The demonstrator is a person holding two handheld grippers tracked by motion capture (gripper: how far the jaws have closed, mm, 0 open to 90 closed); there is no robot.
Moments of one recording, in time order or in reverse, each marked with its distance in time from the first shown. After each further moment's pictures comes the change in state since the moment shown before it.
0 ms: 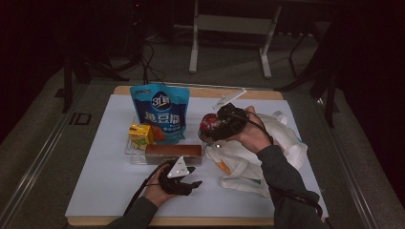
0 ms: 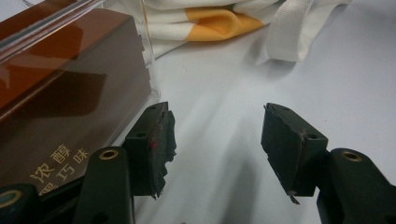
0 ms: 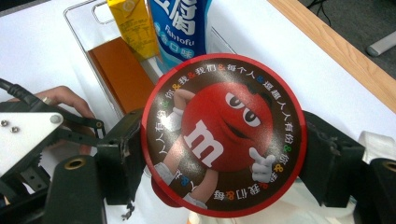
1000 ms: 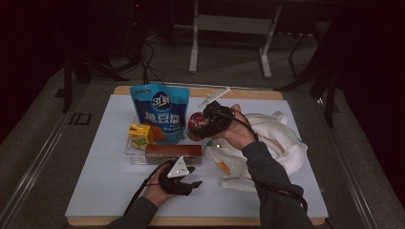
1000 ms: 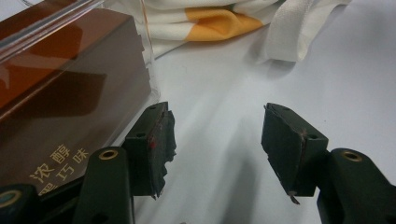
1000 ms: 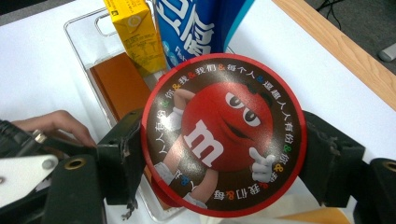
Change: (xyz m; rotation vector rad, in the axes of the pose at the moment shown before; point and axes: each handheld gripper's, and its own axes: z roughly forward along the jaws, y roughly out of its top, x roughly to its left) left arm 0.000 0.000 0.000 0.000 -0.002 0.001; right arm 0.008 0.020 0.031 0.001 0.018 -0.011
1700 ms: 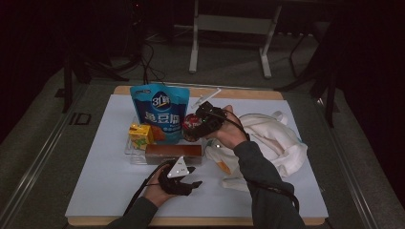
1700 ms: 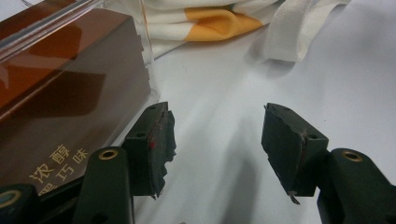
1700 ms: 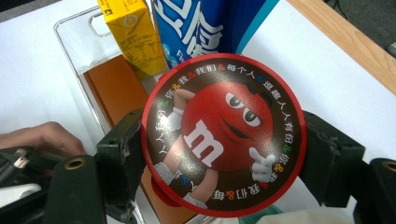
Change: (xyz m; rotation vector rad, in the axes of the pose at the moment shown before) left arm 0.000 0.000 0.000 0.000 -0.002 0.001; right arm 0.003 0.006 0.023 0.022 0.005 0.017
